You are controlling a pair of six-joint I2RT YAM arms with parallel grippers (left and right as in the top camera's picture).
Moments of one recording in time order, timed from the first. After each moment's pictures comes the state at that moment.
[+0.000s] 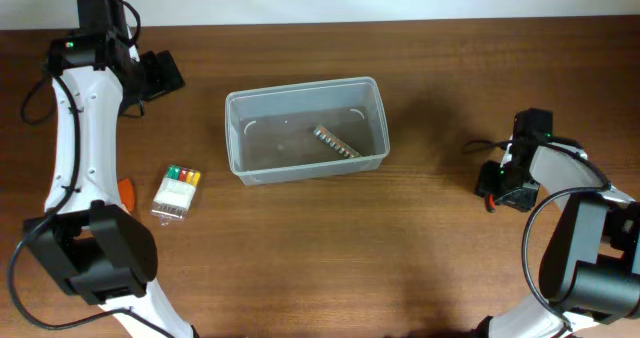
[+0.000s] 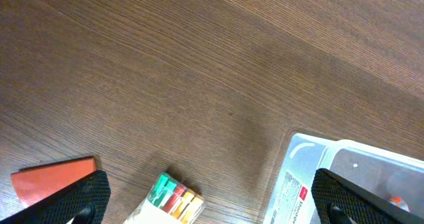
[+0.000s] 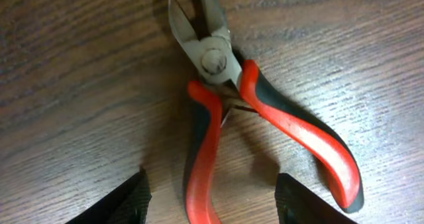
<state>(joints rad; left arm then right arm) 0.14 1.98 1.97 -1.14 -0.02 -0.29 -0.27 1.83 1.06 -0.73 0.04 0.14</state>
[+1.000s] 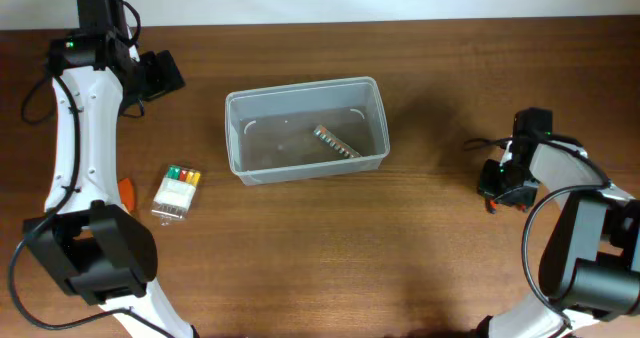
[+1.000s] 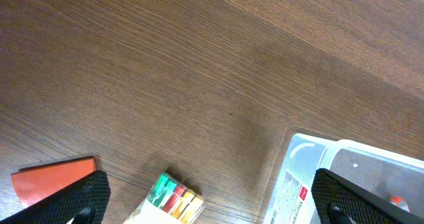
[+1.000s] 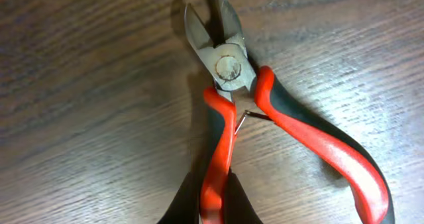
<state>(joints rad) 0.14 1.98 1.97 -1.14 -0.02 -0.29 -0.27 1.84 1.09 -0.76 0.02 0.16</state>
